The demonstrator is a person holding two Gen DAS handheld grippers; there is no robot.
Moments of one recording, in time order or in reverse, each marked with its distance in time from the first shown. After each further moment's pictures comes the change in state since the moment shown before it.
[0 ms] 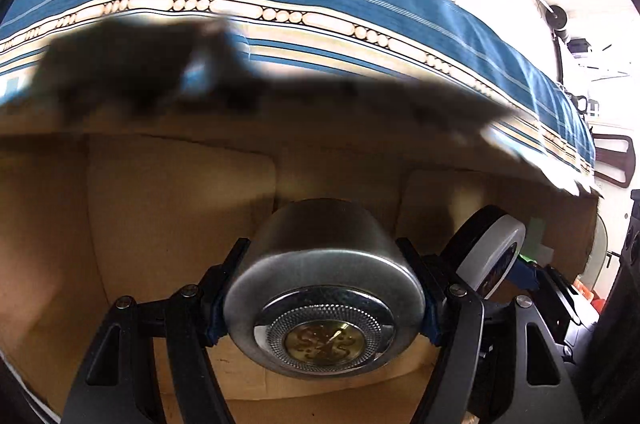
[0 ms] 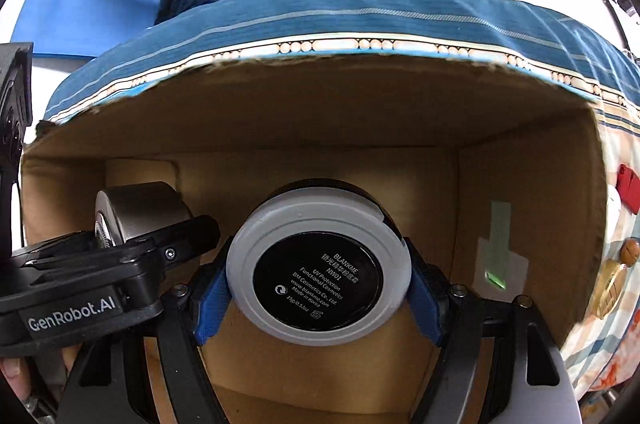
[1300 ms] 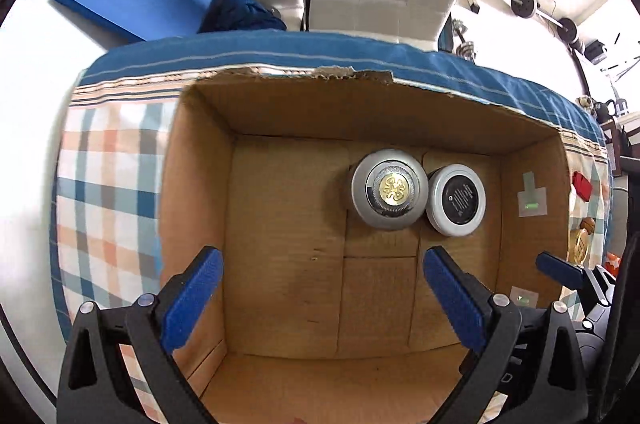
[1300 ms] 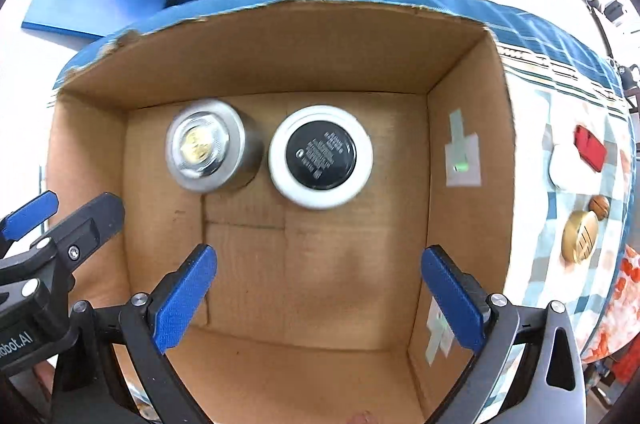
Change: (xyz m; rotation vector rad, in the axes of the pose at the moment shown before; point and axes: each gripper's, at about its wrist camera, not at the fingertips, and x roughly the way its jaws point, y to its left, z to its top) left arm -0.120 0.013 -0.123 0.080 -0.337 0.235; right arm -0.065 0.015 -0.089 -0.043 -0.069 -0.096
